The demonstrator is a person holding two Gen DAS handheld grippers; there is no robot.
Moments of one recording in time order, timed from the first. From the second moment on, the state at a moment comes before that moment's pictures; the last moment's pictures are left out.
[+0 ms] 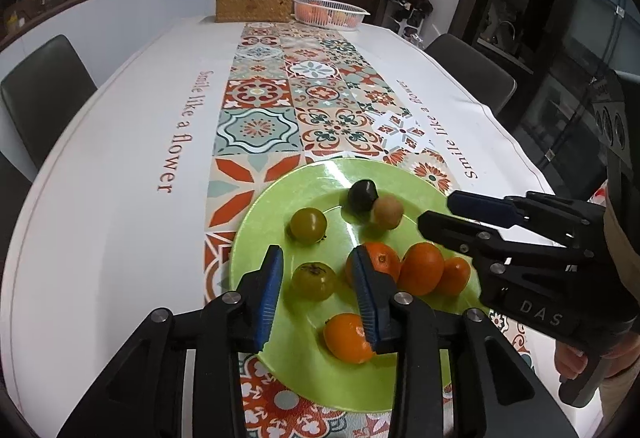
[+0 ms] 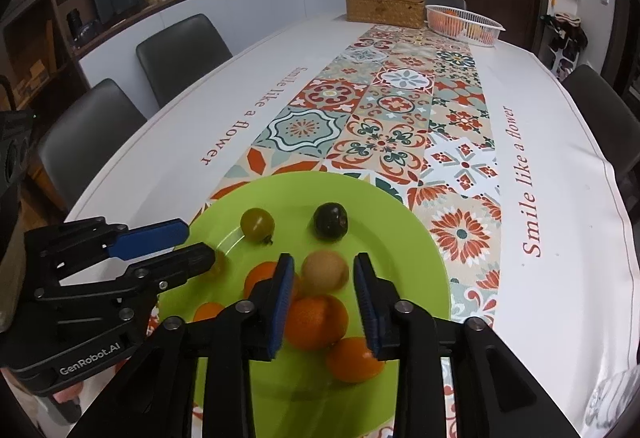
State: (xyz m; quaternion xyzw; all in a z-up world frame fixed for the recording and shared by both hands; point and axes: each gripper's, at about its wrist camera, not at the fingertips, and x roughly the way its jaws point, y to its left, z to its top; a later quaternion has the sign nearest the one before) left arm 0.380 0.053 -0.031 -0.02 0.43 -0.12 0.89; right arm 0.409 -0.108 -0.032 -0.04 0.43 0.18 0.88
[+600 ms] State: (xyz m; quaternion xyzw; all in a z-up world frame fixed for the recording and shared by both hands) left arm 0.300 0.048 0.030 0.02 0.36 -0.11 0.93; right arm 0.328 -0.121 0.019 -0.05 0.36 0.17 0.91
